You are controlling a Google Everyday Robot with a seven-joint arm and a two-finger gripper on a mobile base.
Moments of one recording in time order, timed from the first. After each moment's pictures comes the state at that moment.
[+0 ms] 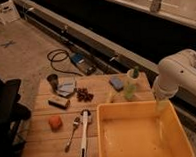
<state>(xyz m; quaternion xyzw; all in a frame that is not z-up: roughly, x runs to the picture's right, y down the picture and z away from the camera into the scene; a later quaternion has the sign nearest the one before) 0.291 0.107 0.682 -0.28 0.02 0.03 0.96</state>
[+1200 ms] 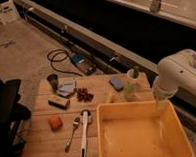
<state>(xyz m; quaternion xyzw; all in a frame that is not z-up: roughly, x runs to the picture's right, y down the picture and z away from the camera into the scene) 0.286 0.101 0.682 -0.27 0.01 0.02 0.96</state>
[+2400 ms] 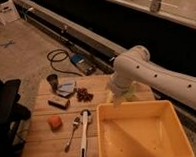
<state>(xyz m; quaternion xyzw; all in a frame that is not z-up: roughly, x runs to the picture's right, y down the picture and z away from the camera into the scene) 0.072 0.078 0.680 -0.25 -0.15 -0.13 0.95</state>
